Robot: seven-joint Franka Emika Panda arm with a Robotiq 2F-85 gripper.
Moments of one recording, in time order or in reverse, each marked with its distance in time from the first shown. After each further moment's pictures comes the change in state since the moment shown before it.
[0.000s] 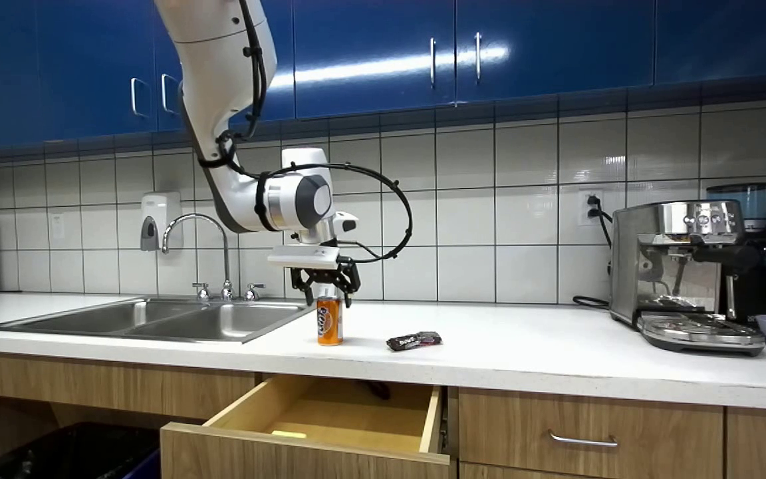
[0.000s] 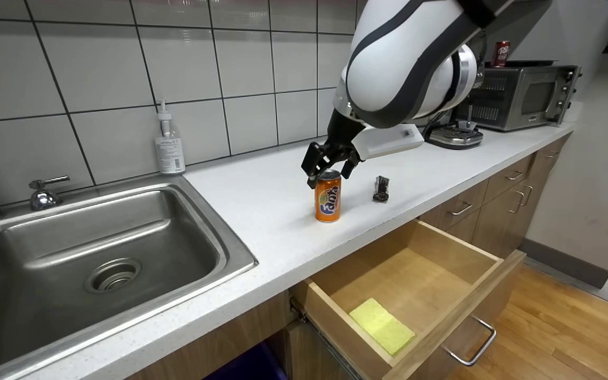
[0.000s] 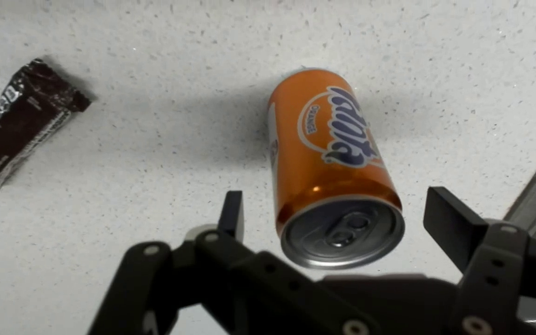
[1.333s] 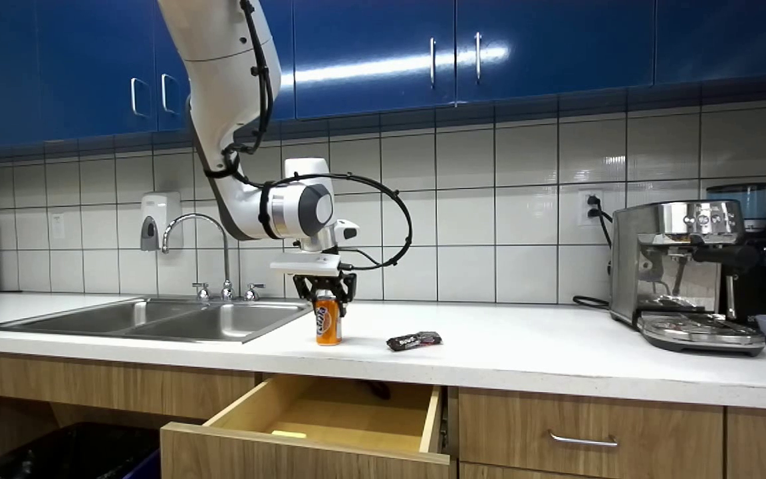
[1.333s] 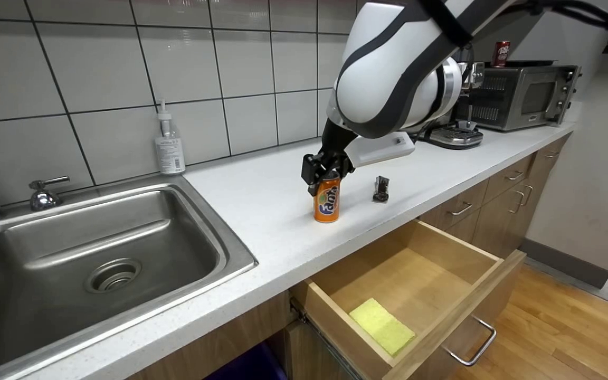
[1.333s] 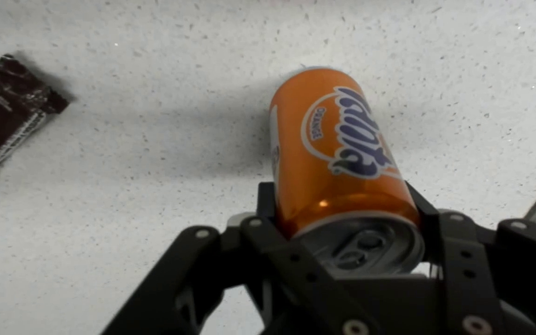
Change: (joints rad) arm 0.002 0.058 0.001 0.052 0.000 -0.009 -0.001
